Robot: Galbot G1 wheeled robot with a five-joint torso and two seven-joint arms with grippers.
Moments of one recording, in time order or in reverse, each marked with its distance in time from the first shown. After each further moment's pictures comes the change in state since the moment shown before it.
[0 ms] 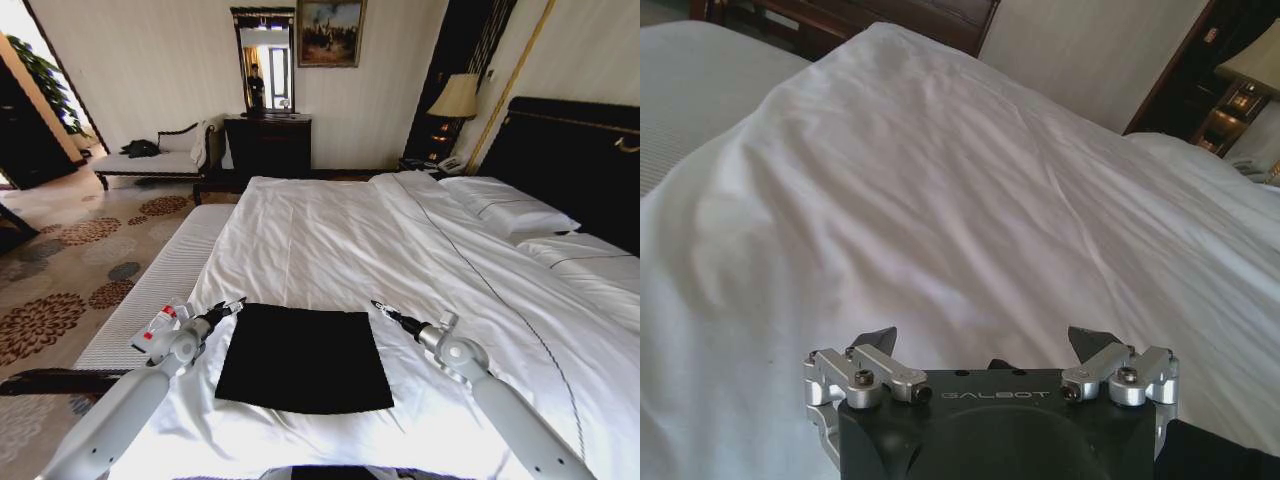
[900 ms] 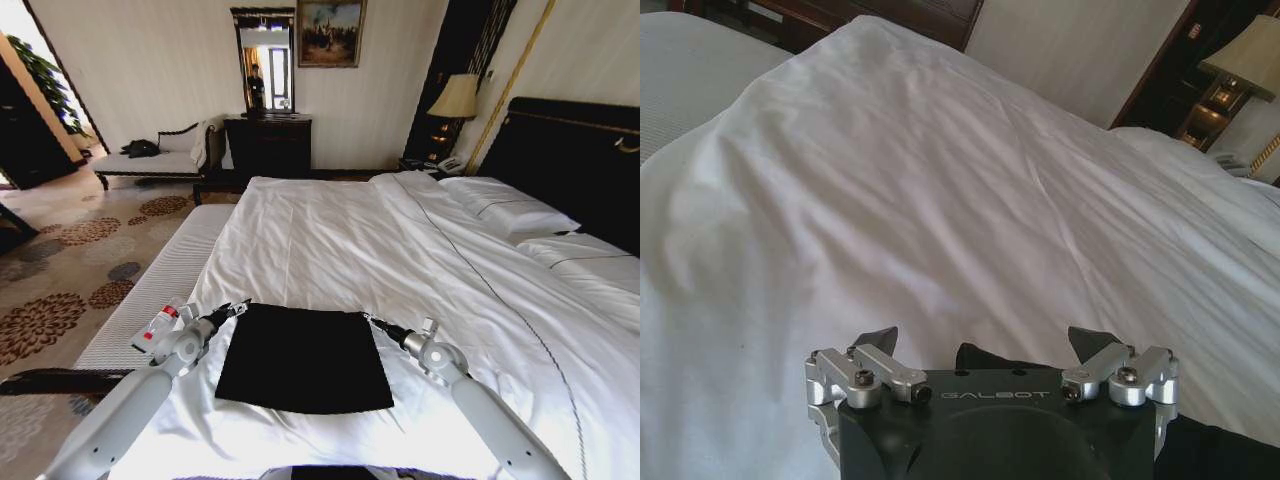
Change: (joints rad) left arm 0.029 0.011 -0.002 -0.049 -0.005 0.005 -0.005; right arm 0.021 0.042 -0.059 -0.029 -0.043 -0.008 -0.021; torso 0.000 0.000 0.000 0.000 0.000
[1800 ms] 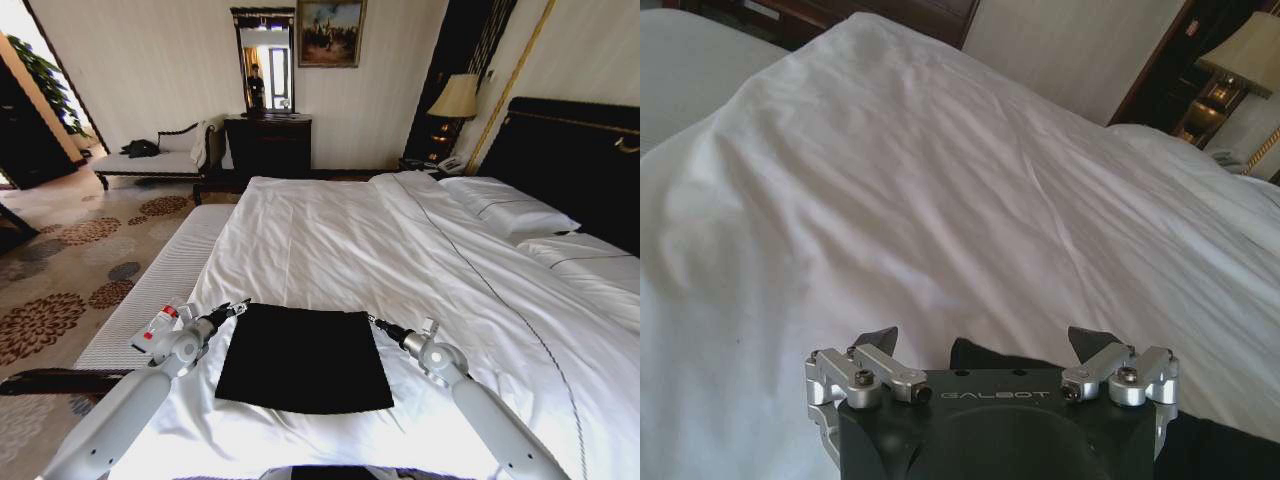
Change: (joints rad) left arm 0.012 -0.002 -0.004 -0.013 0.005 0.009 -0.001; right arm -0.016 -0.001 0.013 0.031 -0.002 0.008 -0.003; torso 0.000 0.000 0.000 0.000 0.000
